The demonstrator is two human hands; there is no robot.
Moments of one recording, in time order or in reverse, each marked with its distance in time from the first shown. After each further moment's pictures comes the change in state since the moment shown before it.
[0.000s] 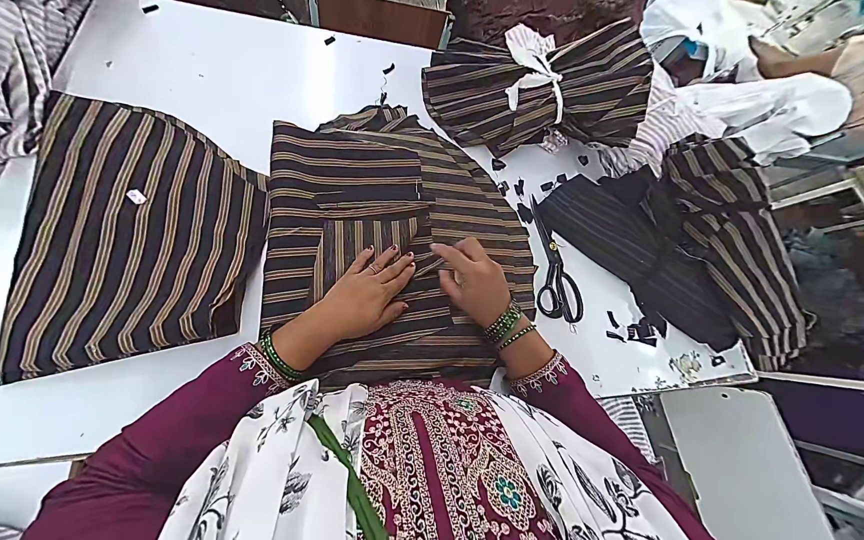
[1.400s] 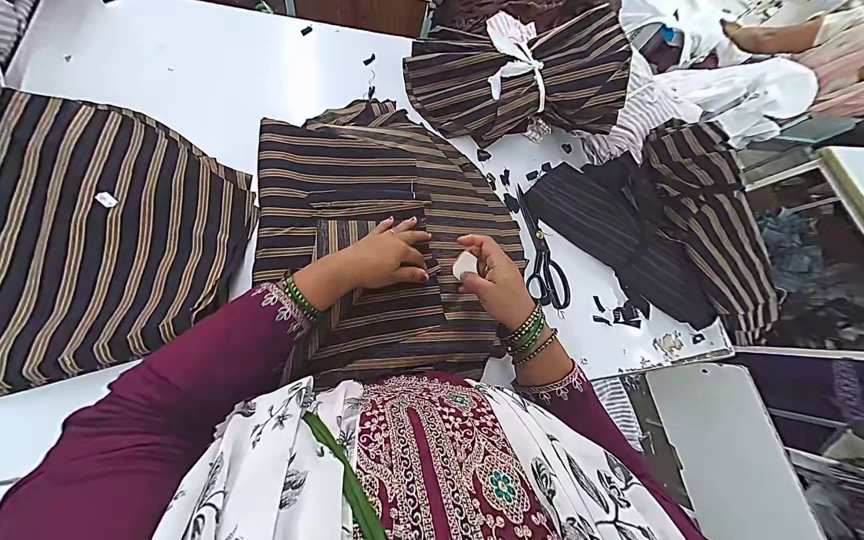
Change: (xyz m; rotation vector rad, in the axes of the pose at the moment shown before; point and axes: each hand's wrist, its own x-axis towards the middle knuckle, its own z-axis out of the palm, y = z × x) left_hand 0.063 -0.006 -0.031 -0.186 -0.062 0.176; right_hand -0.016 0.002 -0.041 0.606 -0.176 0.615
